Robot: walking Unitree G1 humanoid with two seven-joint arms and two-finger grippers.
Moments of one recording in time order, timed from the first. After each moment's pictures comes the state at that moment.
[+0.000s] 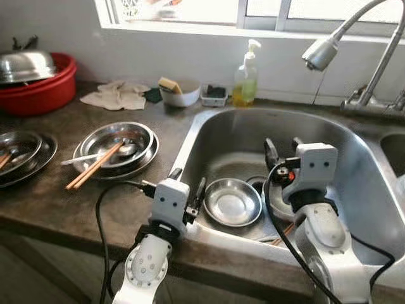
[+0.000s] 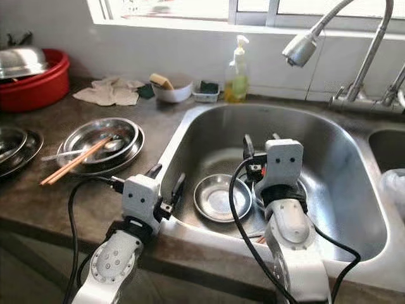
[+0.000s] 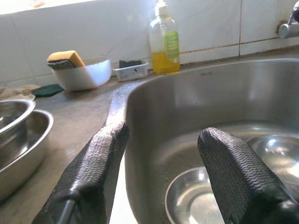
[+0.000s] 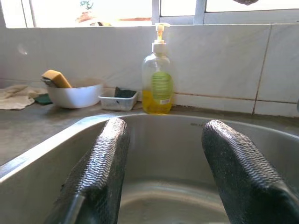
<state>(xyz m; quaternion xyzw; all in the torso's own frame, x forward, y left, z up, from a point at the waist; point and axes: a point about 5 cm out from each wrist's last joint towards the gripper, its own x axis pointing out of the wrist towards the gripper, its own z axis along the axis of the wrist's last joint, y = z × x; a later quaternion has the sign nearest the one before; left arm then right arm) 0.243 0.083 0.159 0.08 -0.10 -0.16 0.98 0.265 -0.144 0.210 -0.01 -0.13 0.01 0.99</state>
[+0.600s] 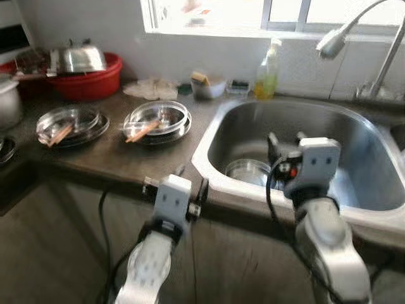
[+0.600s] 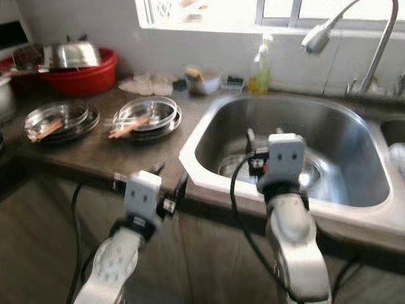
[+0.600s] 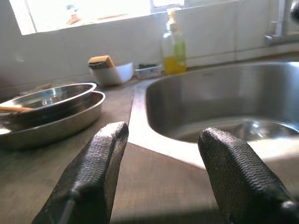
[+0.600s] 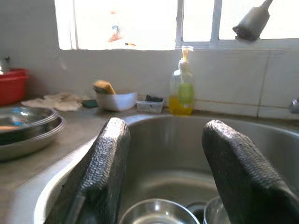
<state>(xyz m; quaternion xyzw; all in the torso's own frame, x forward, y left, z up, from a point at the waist) 0.244 0.085 0.157 0.09 -0.10 -0.16 0.98 0.265 -0.139 0.212 0.00 -0.13 0.02 0.99</state>
